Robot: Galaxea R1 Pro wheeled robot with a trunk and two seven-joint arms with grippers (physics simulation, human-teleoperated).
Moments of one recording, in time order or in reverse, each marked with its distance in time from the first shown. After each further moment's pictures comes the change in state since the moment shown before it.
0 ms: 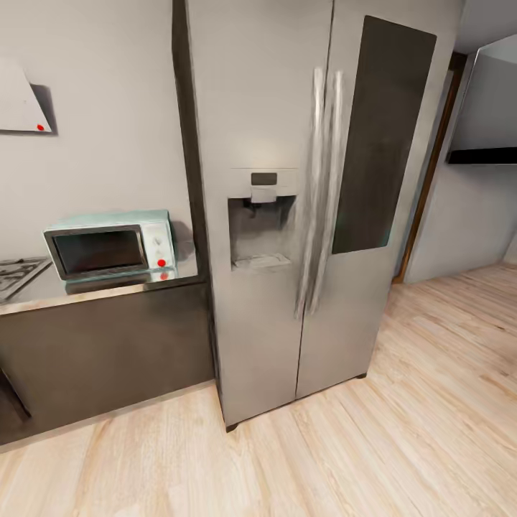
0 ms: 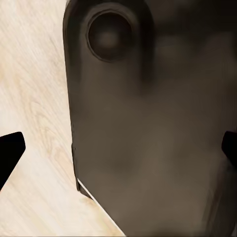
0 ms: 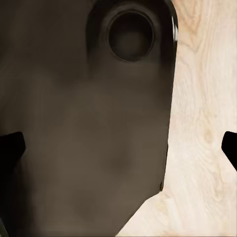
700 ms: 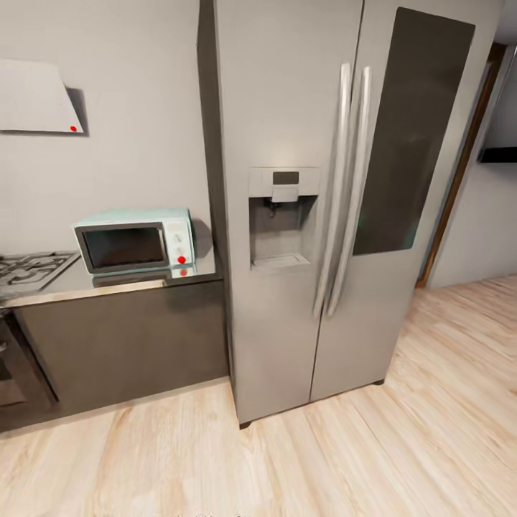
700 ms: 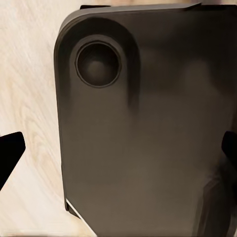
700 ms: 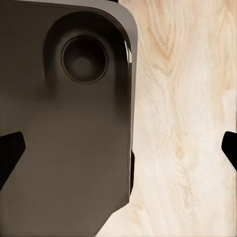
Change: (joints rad) left arm 0.005 -0.015 0.001 -0.033 0.013 -0.040 0.000; right arm -0.030 -0.051 -0.002 0.000 0.007 0.009 -0.003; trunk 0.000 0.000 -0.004
